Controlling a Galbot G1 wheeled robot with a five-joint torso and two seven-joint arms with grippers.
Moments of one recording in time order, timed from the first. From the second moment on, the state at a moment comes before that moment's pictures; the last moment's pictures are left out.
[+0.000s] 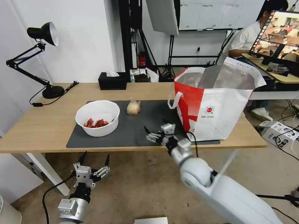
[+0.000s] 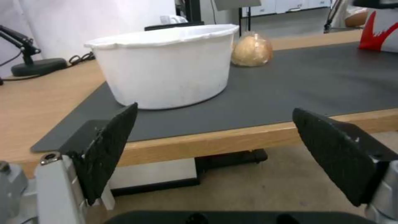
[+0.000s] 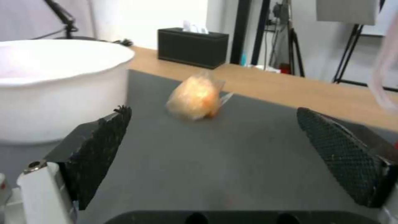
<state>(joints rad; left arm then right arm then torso) 1.77 -1.22 -0.53 -2.13 -0.17 -0.16 -0.12 -0.69 1.03 -0.34 1.83 0.57 -0.16 0.40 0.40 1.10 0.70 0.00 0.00</state>
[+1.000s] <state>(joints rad) 1.83 -1.29 -0.58 -2.17 -0.15 -0.19 -0.11 -0.32 1.43 -0.43 1.21 0.75 -0.32 0.51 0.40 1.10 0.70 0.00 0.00</state>
